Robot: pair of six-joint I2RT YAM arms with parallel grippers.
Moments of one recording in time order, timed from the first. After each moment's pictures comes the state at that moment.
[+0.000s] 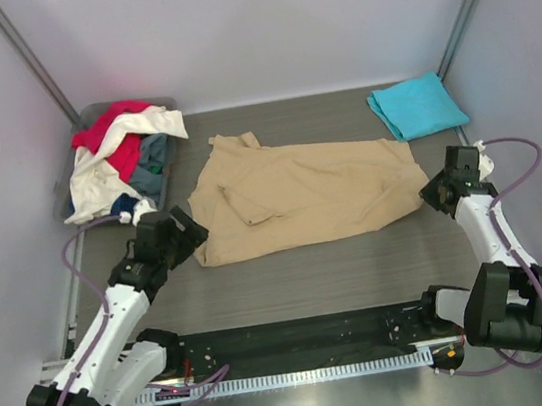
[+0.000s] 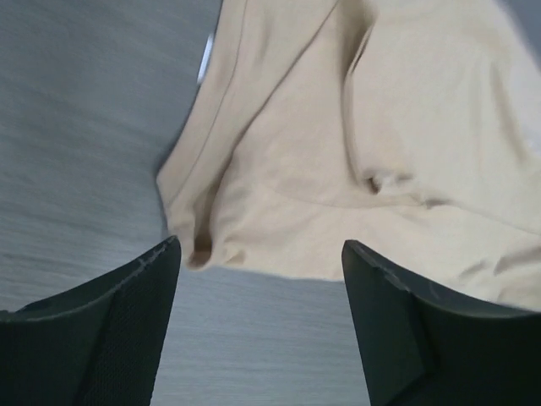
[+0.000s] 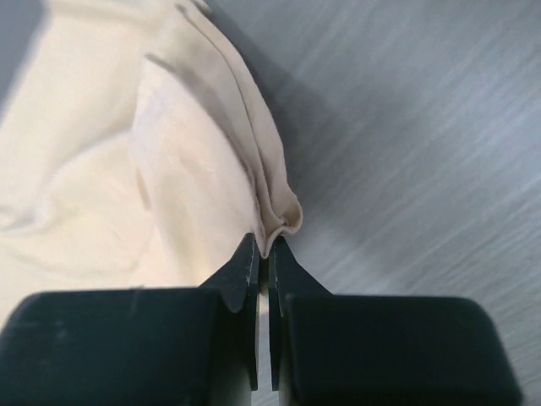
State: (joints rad) left arm -0.30 0.89 0.65 -0.45 -0.17 -0.81; right arm -0.26 1.13 0.75 -0.44 0.07 0.70
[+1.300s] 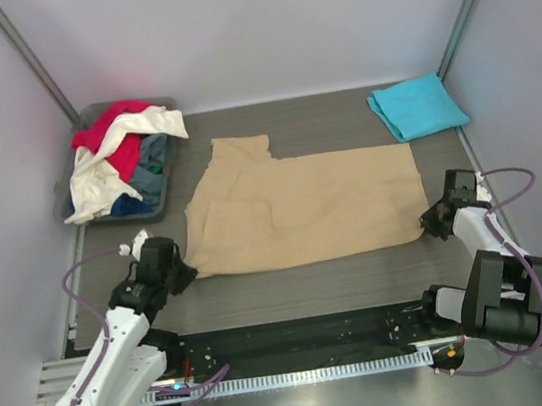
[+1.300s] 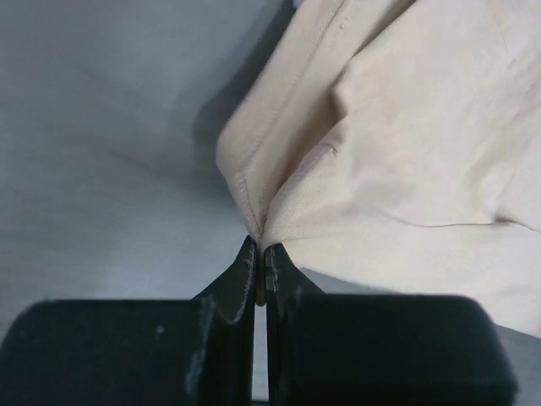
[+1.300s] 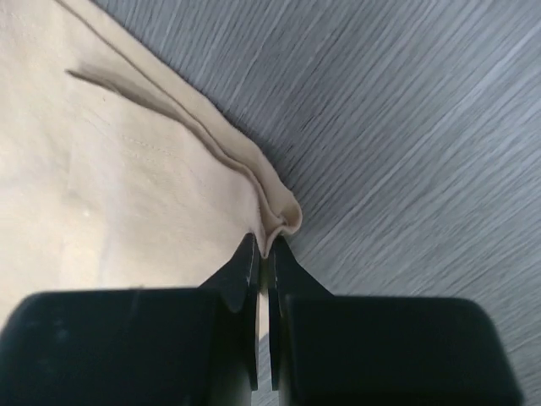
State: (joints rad) left arm -0.31 0.73 0.48 -0.58 -0.16 -0.92; right arm -0.31 1.19 0.53 -0.41 0.06 0.72
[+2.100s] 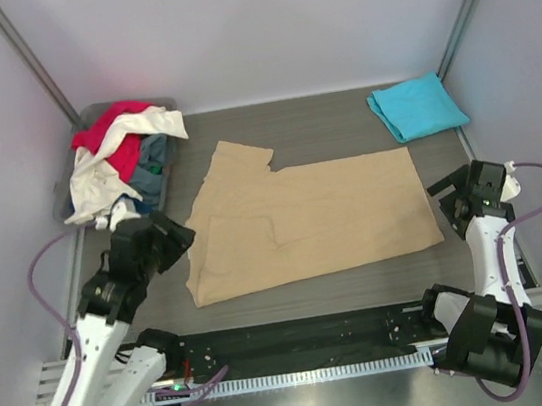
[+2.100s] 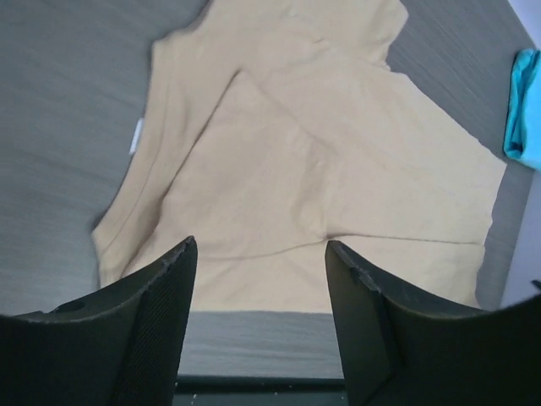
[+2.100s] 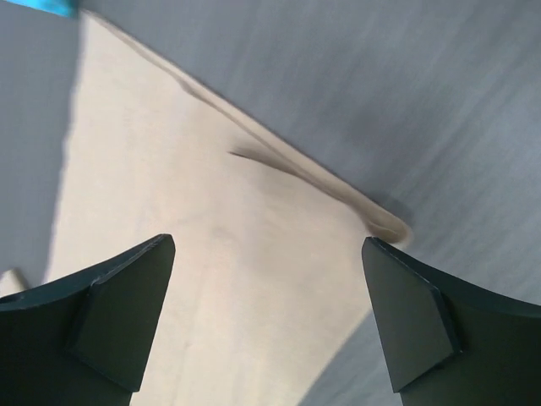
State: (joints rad) left arm -0.35 0.64 0.77 -0.79 -0.17 -0.90; right arm -0.43 0.97 0.64 -0.56 0.03 0.75
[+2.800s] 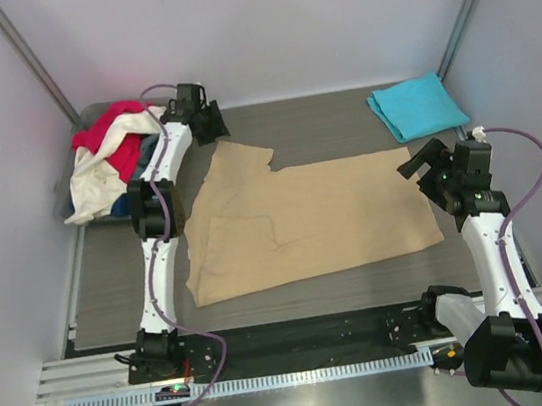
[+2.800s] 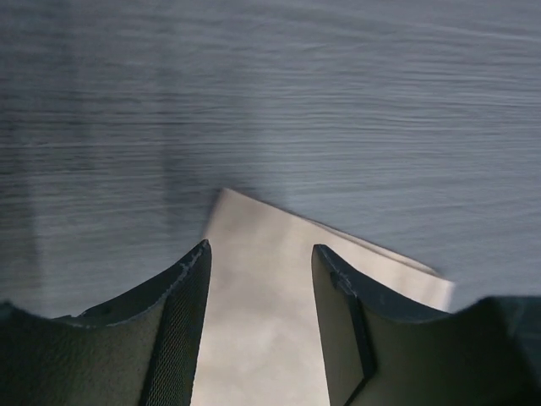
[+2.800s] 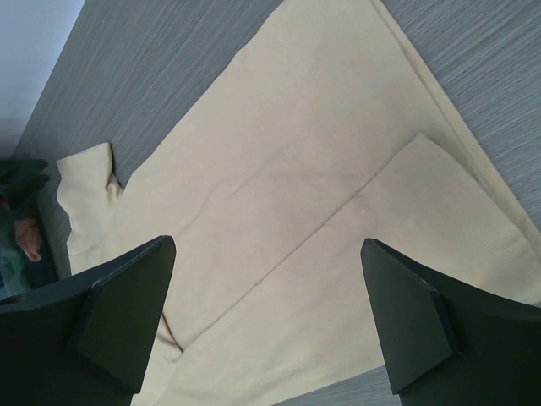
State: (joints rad) left arm -0.21 2.58 2.47 -0.69 0.13 -0.39; right arm -0.23 0.94 0.77 -0.47 -0.15 0.67
